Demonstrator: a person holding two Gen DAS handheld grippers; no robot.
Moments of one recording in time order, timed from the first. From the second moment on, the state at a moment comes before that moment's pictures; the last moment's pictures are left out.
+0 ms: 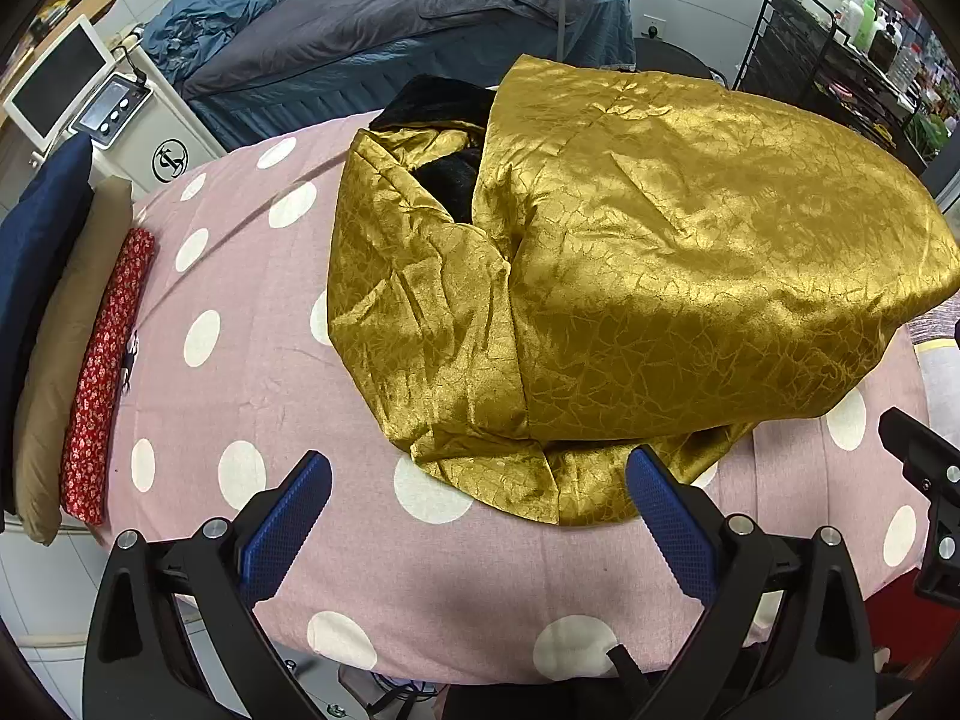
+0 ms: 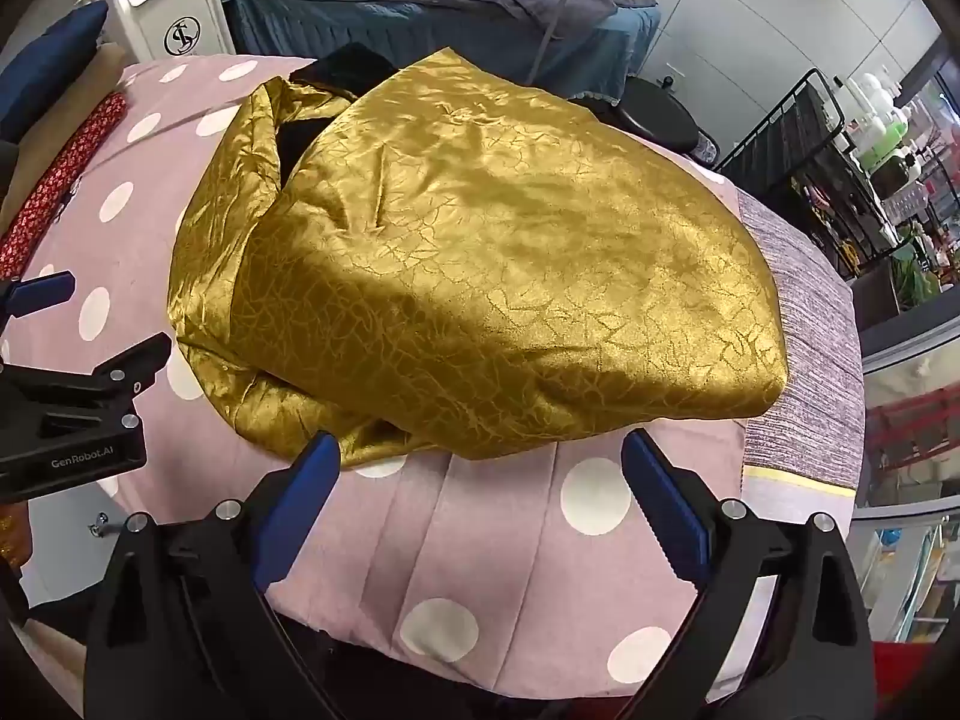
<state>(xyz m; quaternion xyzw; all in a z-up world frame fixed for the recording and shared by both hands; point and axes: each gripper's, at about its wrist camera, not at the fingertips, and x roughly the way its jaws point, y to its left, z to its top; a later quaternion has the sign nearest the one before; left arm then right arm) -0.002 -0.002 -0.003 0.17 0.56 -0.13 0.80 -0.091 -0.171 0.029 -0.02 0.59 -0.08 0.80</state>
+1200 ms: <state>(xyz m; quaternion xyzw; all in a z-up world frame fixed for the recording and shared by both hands) 0.001 0.001 -0.007 0.16 0.57 -0.13 0.79 -0.092 -0.170 0.024 -0.02 0.60 -0.09 0.80</state>
